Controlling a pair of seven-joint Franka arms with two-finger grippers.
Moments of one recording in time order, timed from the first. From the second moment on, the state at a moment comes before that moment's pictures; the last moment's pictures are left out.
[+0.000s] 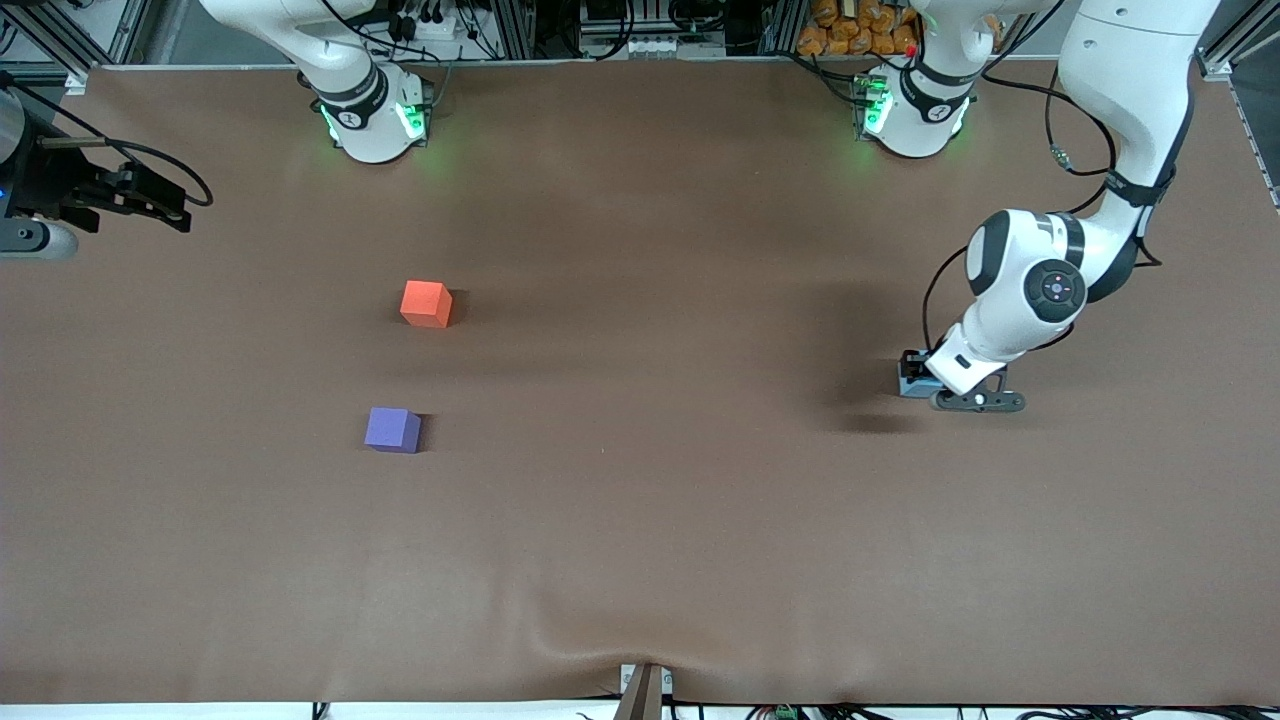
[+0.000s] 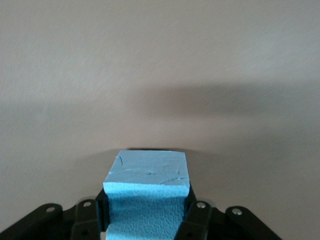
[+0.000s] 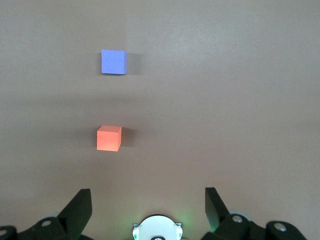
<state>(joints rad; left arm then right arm) 0.04 0.34 -0.20 -2.21 0.08 2.56 -0.14 0.13 -0.02 -0.09 -1.53 -0.03 1.36 0.03</state>
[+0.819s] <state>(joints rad) -0.11 0.36 -0.33 -1.77 0.08 2.17 -0.39 0.06 -0.02 -0.10 -1.53 -0.04 1.36 0.03</state>
